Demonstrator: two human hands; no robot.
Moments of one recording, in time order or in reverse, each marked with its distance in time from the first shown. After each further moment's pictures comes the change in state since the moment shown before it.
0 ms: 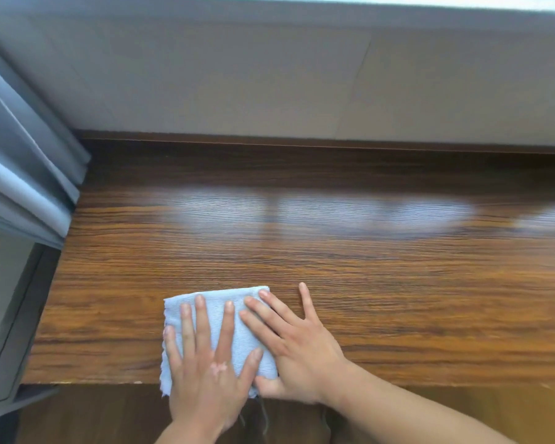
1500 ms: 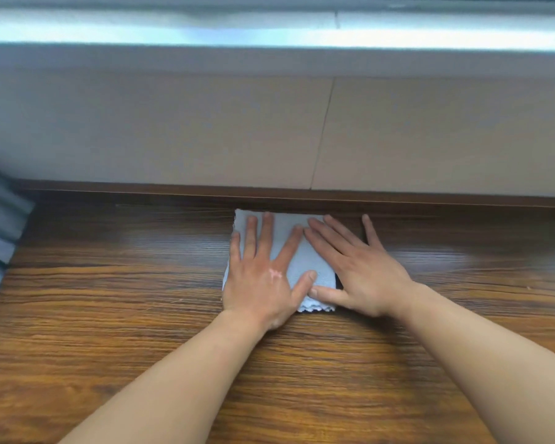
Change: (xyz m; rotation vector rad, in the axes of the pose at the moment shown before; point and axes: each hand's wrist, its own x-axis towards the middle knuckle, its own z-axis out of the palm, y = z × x) left_hand 0.250 0.139 -0.031 0.023 -0.086 0.212; right_hand 0.068 0.256 -0.091 -0.071 0.003 0.109
